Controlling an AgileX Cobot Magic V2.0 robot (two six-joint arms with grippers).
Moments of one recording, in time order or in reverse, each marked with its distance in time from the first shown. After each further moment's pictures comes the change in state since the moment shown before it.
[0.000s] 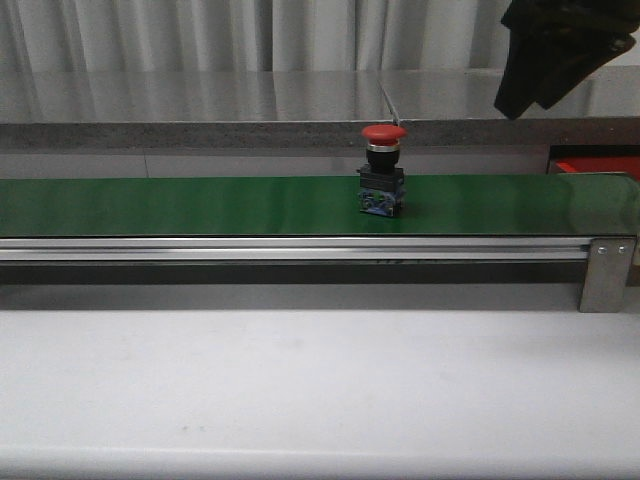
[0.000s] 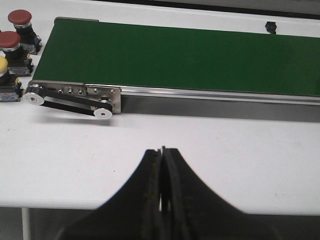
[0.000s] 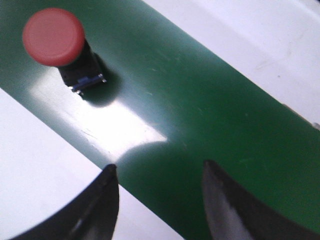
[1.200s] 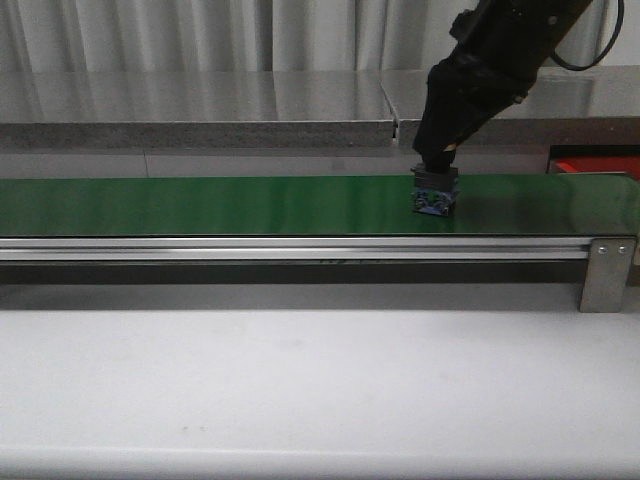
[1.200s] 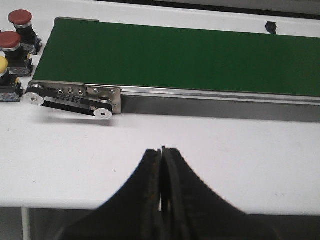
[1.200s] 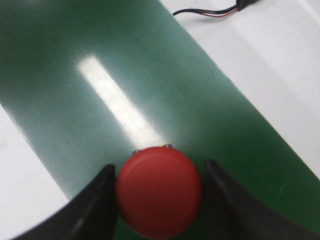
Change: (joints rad) left arm 0.000 0.000 0.000 0.000 0.000 0.000; right arm 0.054 0.195 -0.099 0.152 -0.065 -0.251
